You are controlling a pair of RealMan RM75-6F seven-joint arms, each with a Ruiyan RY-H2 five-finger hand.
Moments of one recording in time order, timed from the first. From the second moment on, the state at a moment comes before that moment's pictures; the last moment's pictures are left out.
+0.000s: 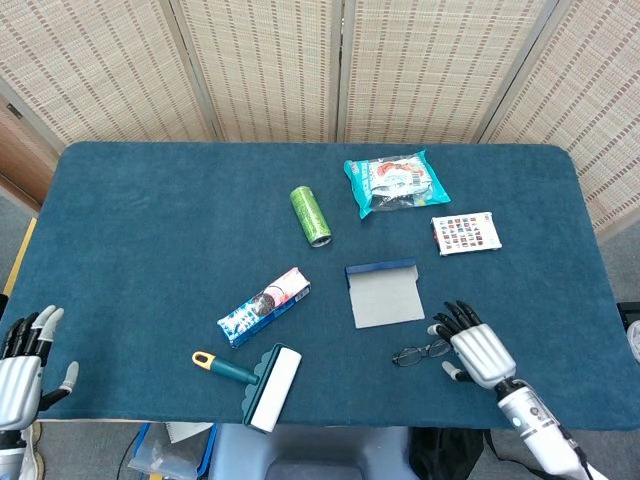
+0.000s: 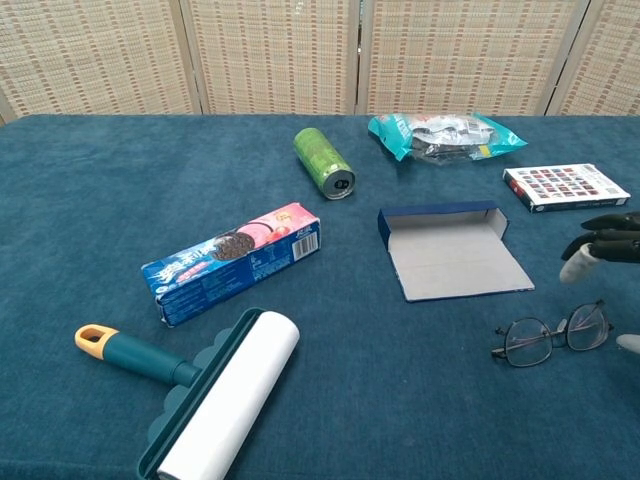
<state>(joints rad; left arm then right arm) -0.02 -1.18 -0.03 -1.62 1.51 1.56 0.07 0.29 -1.34 0.00 -1.51 -1.61 1.11 -0.16</state>
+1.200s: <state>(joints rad) -0.01 -1.19 -0.03 -1.59 1.49 1.55 0.04 0.43 -1.47 -0.02 -1.35 -1.54 0.98 -0.14</state>
